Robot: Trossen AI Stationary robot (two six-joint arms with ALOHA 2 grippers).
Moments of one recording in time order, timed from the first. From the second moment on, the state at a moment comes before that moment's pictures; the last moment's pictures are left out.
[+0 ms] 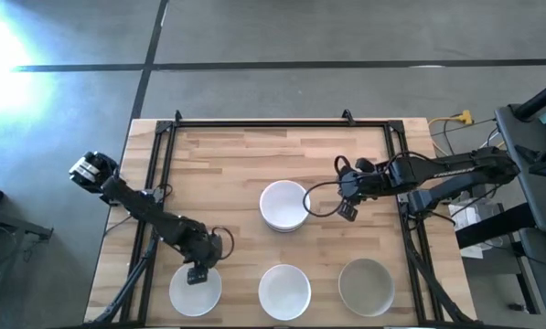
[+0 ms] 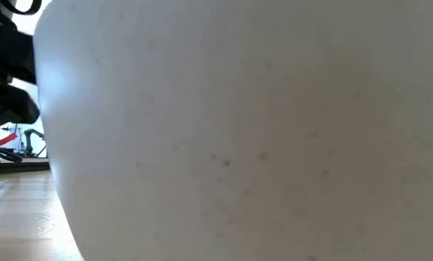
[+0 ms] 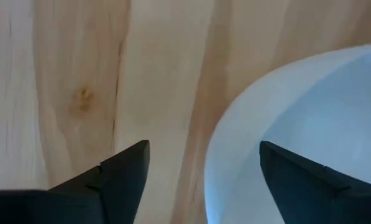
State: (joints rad) left arm -0.58 1.45 0.79 -0.65 0.18 -0.80; right arm 0.13 1.20 1.05 -0.98 0.26 0.52
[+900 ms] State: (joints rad) left arm -0.56 1.40 0.87 -0.64 0.19 -0.89; right arm 0.13 1.07 1.00 -0.93 0.26 0.51
